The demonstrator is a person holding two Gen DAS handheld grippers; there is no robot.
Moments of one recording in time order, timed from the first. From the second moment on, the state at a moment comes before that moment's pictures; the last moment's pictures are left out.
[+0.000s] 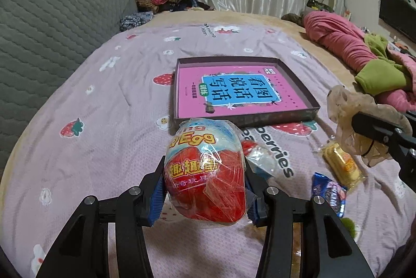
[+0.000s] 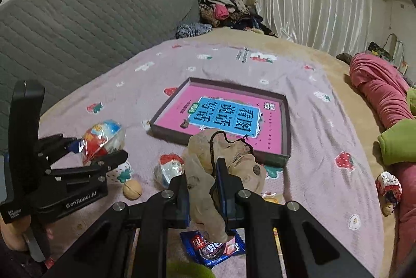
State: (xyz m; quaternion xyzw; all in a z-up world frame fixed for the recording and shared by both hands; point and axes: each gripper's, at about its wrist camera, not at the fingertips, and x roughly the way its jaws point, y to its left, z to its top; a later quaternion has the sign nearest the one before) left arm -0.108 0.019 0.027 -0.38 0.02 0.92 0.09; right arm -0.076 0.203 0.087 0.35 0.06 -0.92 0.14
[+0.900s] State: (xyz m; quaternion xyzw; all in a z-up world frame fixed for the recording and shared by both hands) left arm -0.148 0.059 0.094 -0.36 0.04 0.93 0.07; right arm -0.094 0.225 0.142 0.31 0.05 -0.94 0.14
